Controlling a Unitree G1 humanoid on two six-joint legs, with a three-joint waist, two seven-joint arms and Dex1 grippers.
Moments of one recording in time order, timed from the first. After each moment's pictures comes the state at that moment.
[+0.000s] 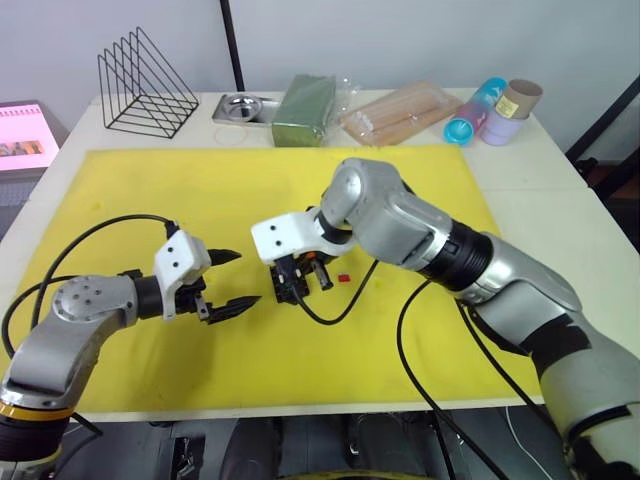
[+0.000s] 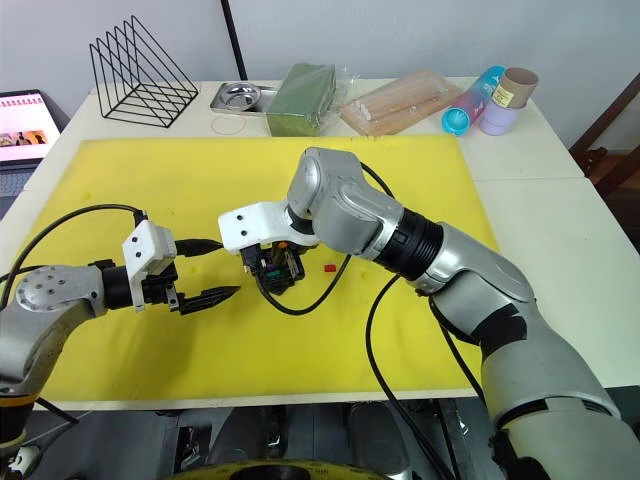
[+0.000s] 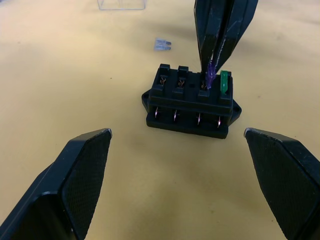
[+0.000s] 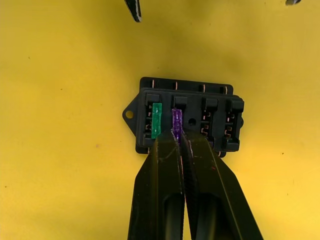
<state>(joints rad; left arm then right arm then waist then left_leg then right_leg) -0.10 0.82 0.10 -0.39 -0.46 0.47 -0.95 -1.26 -0.39 0.86 0.05 -0.16 0.80 1.42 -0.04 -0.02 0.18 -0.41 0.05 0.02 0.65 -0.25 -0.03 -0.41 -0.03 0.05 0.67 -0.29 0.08</state>
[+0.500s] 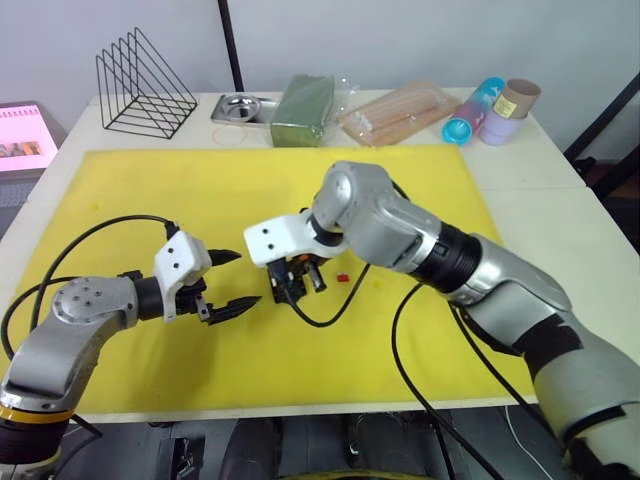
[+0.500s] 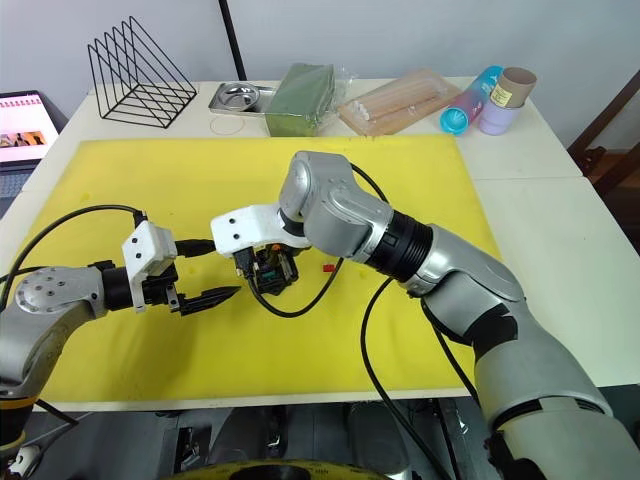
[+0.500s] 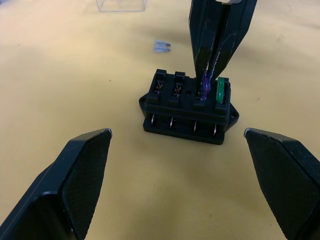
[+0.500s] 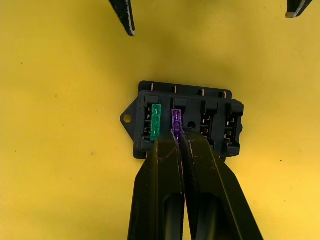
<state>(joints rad) -0.09 0.82 0.10 -0.40 -0.46 0.47 -0.93 -1.28 -0.33 0.87 0.09 -0.18 0.82 1.41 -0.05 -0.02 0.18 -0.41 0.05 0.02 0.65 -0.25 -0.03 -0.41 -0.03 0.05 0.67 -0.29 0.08</state>
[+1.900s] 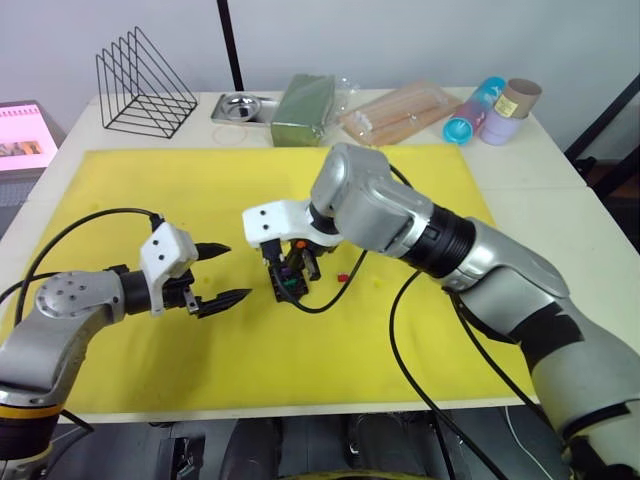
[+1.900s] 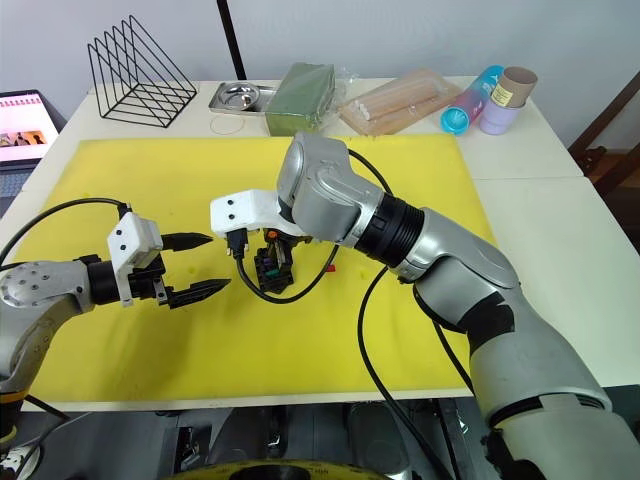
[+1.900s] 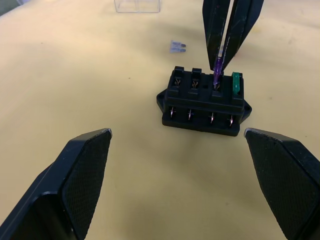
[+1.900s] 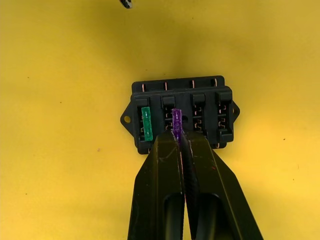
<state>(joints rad) -0.10 0.85 0.15 -0.36 -0.48 0.48 -0.96 -1.36 -0.32 0.88 0.16 -0.13 0.95 1.45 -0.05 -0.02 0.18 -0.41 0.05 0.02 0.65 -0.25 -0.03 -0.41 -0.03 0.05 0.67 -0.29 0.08</state>
